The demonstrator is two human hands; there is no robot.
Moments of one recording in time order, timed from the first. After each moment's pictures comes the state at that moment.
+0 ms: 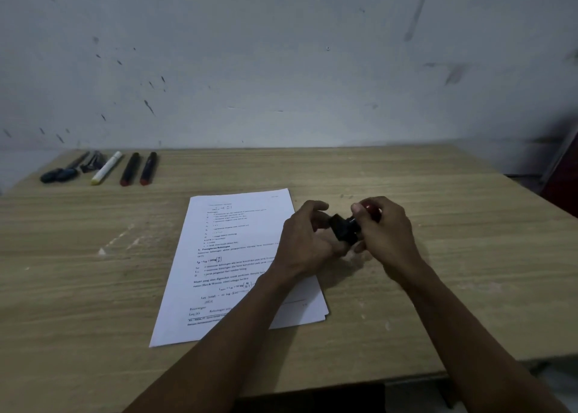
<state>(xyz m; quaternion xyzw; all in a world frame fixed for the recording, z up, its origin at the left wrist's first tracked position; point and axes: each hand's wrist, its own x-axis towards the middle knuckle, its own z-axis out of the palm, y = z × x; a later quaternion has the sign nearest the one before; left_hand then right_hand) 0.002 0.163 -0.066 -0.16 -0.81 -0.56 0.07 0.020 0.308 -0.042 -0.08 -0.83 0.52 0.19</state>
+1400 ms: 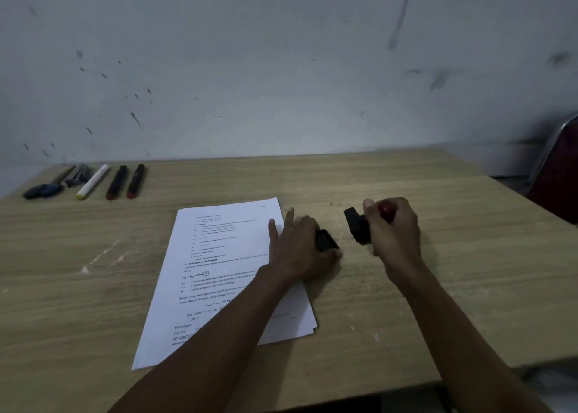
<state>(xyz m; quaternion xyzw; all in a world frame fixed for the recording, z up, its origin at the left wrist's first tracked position) -0.027 0.180 -0.071 -0.16 -0.96 -0.23 0.02 0.015 0.327 -0.036 -0.17 -0.76 0.57 0.27</state>
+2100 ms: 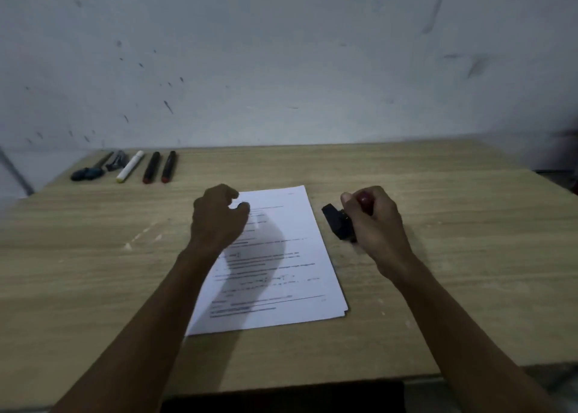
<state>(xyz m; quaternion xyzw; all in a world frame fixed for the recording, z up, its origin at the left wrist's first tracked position) -0.024 0.035 -0.041 0.06 -0.91 -0.36 0.20 0.017 0.273 -0.038 -0.05 -0.80 0.57 0.18</state>
